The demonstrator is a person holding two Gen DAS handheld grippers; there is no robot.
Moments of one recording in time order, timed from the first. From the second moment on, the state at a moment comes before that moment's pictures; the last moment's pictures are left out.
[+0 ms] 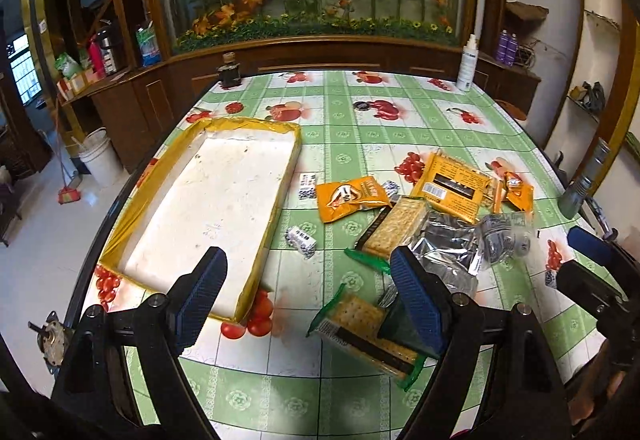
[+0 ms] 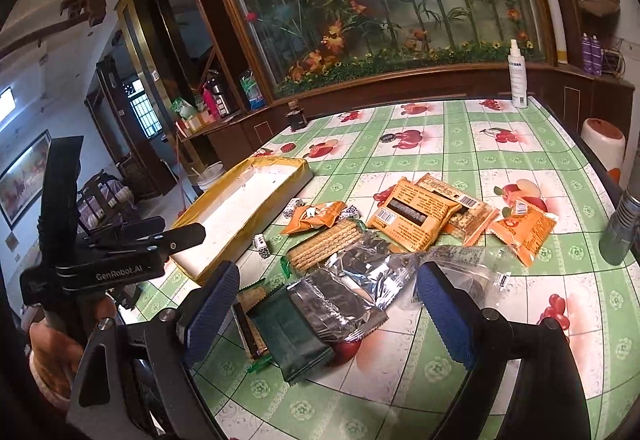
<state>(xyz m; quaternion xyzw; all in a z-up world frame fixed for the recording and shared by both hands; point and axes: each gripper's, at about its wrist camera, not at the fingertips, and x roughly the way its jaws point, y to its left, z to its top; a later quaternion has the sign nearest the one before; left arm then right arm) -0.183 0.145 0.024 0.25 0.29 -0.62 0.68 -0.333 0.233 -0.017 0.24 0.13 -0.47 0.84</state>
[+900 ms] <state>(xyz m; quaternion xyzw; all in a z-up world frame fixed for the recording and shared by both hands) -0.098 0.184 -0.019 0.24 0.28 -0.59 0.72 -0.288 0.248 -0.046 0.20 0.20 -0.41 0.86</state>
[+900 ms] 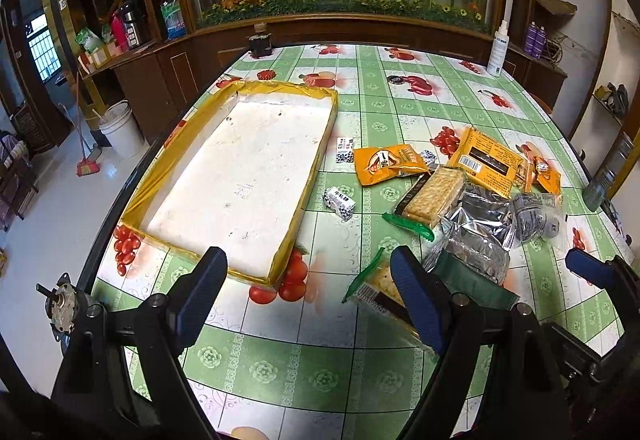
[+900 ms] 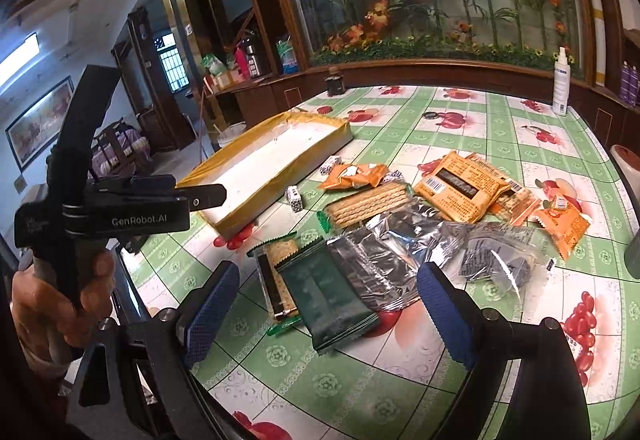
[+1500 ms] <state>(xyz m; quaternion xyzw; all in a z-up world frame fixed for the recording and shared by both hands) -0.095 0.181 -0.042 0.24 0.30 -0.58 0.71 -0.290 0.244 -0.051 0.20 0.23 -0.45 0.84</state>
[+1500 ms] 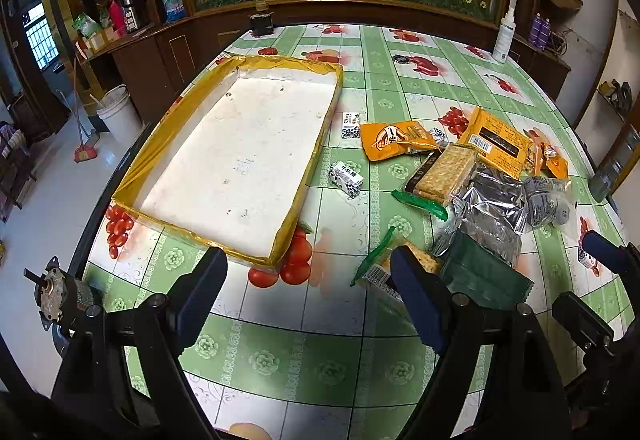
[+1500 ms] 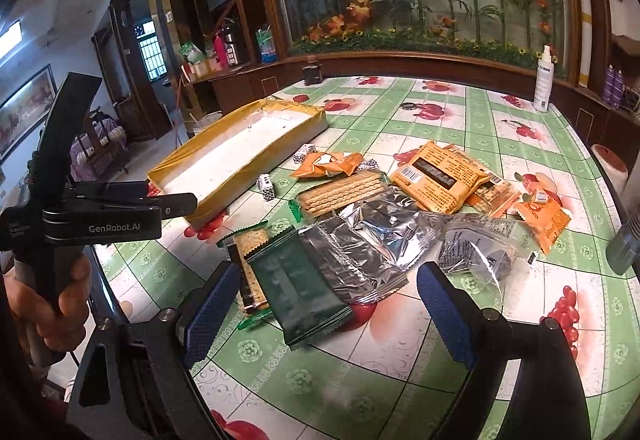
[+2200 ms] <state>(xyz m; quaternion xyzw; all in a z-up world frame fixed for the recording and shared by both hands) -0.110 0.182 -0.057 0.27 0.32 -0.60 0.68 -0.324 0.249 -0.051 0.13 0.28 -0.51 0.80</state>
